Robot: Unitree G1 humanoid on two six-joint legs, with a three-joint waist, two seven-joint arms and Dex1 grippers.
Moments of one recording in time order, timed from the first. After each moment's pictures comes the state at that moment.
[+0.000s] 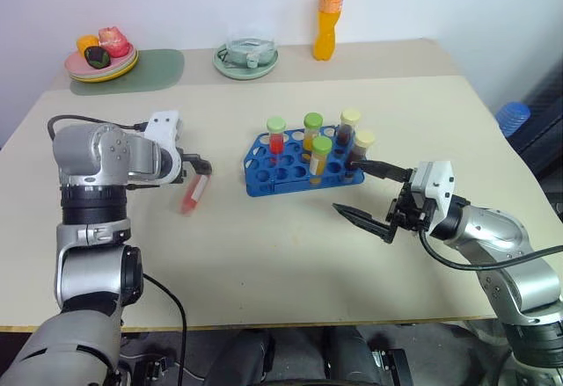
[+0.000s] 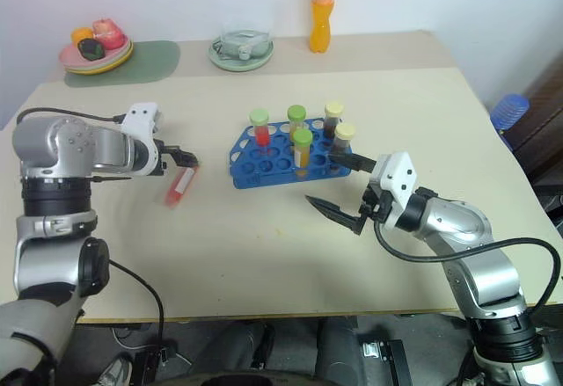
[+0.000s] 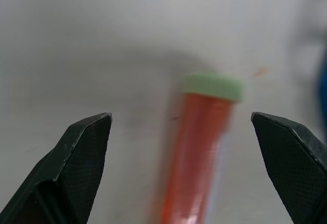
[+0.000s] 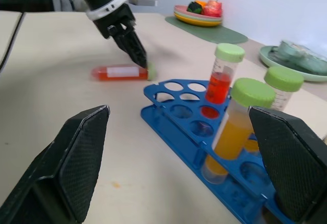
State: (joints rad) left arm -0.93 0.55 0.13 0.26 -0.51 1.61 -0.03; right arm -0.13 -0.68 -0.06 -0.39 0.52 0.23 0.84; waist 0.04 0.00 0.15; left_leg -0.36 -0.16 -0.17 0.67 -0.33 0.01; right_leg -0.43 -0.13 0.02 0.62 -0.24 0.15
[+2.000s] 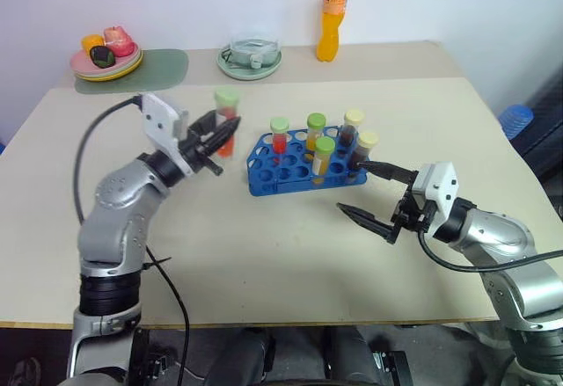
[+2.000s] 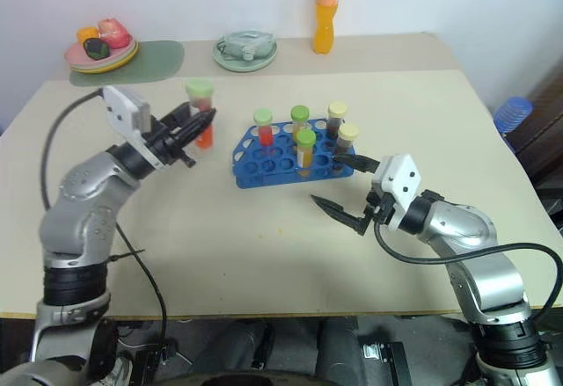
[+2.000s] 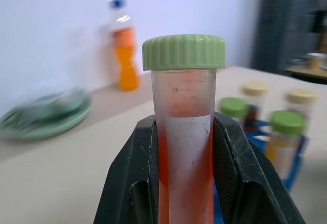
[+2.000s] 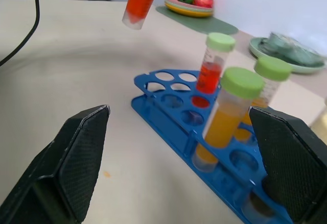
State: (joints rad) left arm -0.42 0.34 0.12 -0.21 -0.39 0.30 -0.67; right arm -0.06 -0.68 -0.11 -0.43 0.49 0.26 0.81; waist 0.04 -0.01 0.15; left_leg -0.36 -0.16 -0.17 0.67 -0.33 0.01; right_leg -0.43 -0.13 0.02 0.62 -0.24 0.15
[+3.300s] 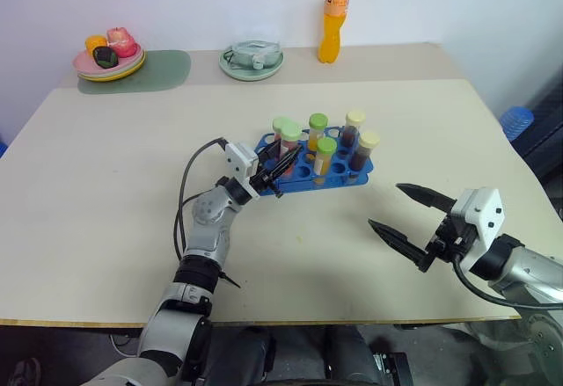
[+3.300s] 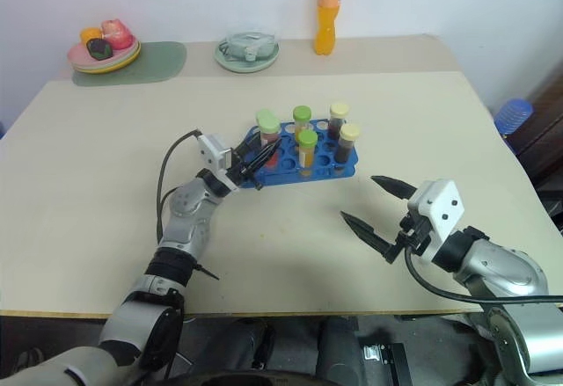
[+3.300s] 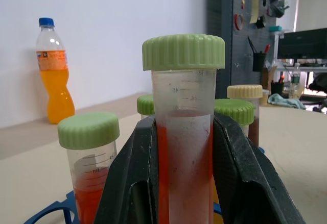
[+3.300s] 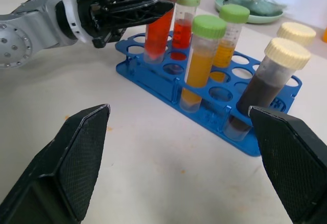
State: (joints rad) left arm -0.55 0.05 -0.02 0.58 -0.27 -0.44 -0.80; right arm 0.22 -0.69 -0.32 -0.63 0.56 0.39 0.73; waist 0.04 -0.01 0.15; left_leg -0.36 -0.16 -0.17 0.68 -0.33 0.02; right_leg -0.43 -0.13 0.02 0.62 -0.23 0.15
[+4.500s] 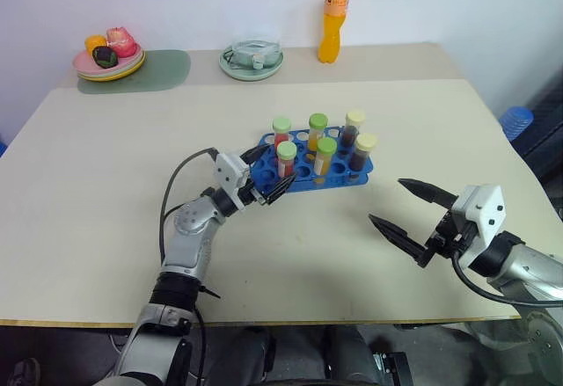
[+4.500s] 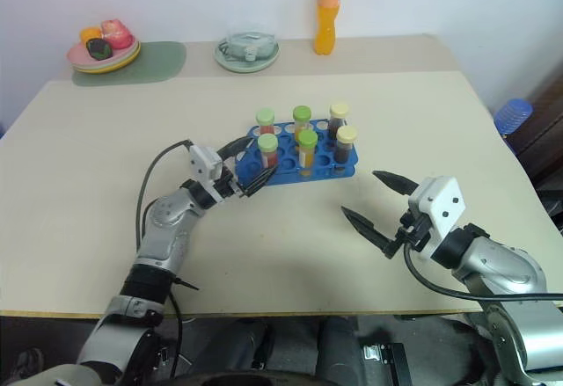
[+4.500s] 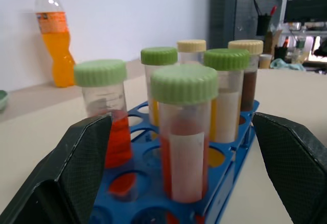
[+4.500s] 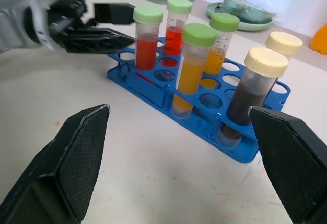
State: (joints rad) left arm -0.37 0.22 -0.04 0.22 -0.27 -0.20 -0.79; right arm 0.20 -0.68 -0.31 -0.61 0.54 0.35 0.72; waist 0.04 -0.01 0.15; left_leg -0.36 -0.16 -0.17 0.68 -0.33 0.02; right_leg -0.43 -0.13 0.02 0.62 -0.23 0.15
